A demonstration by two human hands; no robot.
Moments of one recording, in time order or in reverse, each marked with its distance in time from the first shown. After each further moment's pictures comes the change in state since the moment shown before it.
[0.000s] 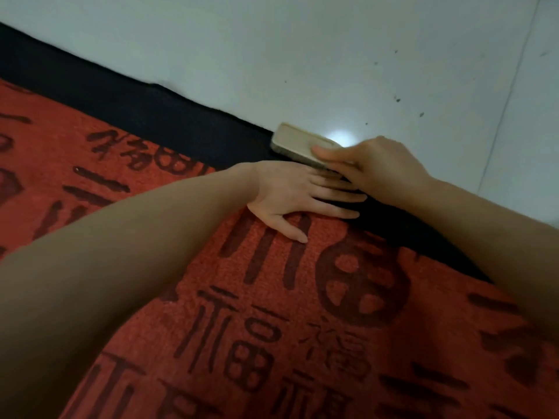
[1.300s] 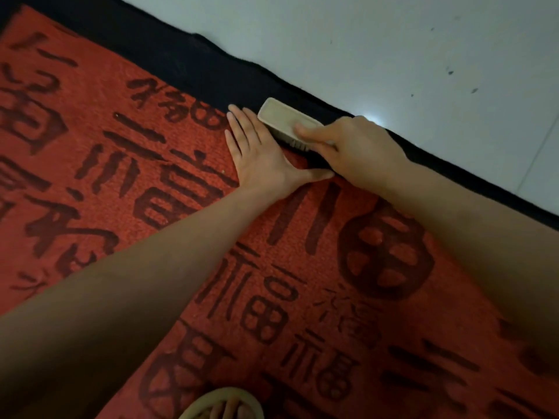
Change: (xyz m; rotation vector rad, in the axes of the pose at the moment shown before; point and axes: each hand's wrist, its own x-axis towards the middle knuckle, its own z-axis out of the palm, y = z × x) left_hand -0.016 0.084 0.013 -0.506 0.360 -1.870; right_hand 0.017 -0.057 0.030 0.038 -0.048 -0.106
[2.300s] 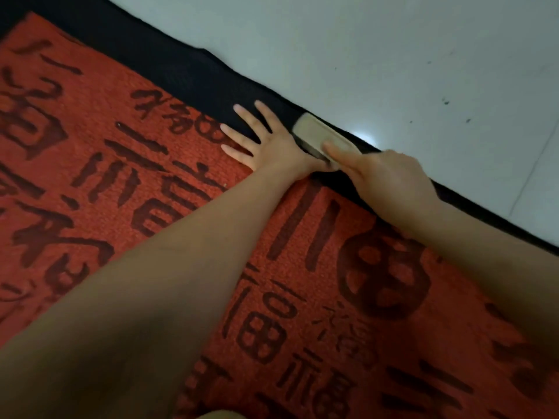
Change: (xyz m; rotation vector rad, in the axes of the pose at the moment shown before) left_hand 0.033 0.034 -0.021 -0.087 -0.170 -0.214; right_hand -0.024 0.013 -0.005 -0.263 0.064 0.110
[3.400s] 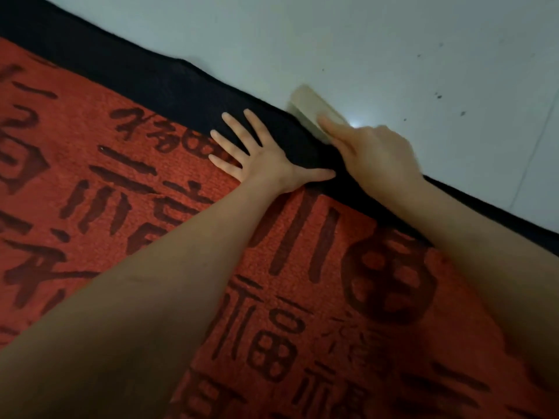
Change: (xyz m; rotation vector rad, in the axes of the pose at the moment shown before) left_hand 0.011 -0.009 -0.001 0.067 -0.099 0.058; right_hand 0.038 0.001 0.004 0.072 0.042 0.144
